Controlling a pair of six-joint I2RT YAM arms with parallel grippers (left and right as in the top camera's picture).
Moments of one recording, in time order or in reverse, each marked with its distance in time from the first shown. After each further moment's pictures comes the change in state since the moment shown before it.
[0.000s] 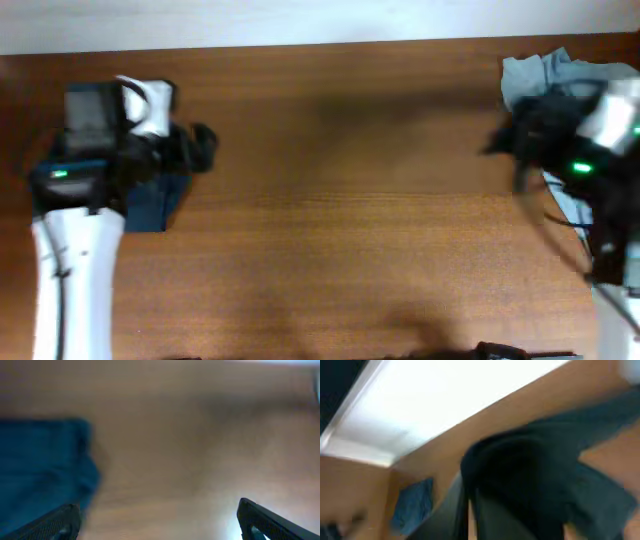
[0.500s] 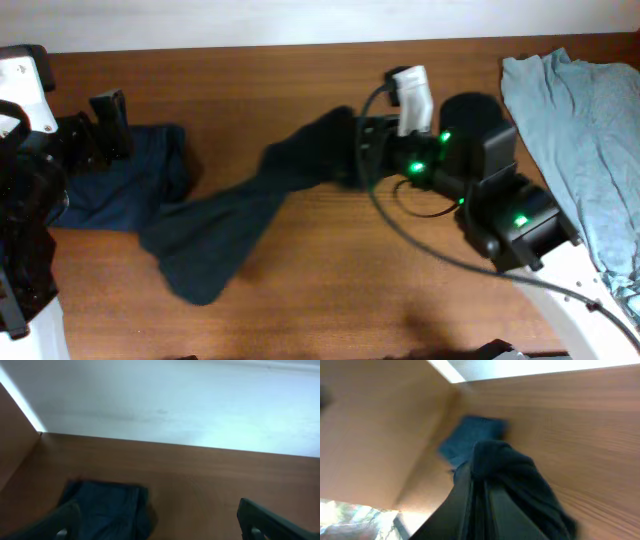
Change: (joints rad) left arm 0.154 -0.159 0.286 -0.051 -0.063 -0.001; right arm 0.586 0.155 0.006 0.154 0.218 0.021
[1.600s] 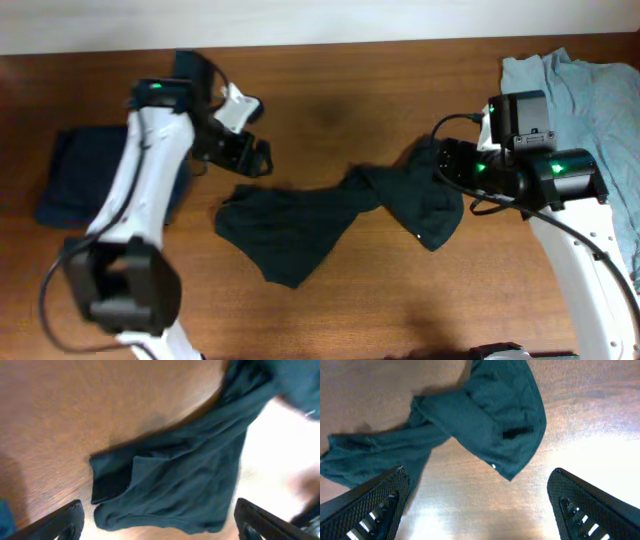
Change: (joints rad) left arm -0.366 0.696 -0.103 -0.204 0.135 0.316; right arm -0.364 0.112 0.002 -0.597 0.255 -0.160
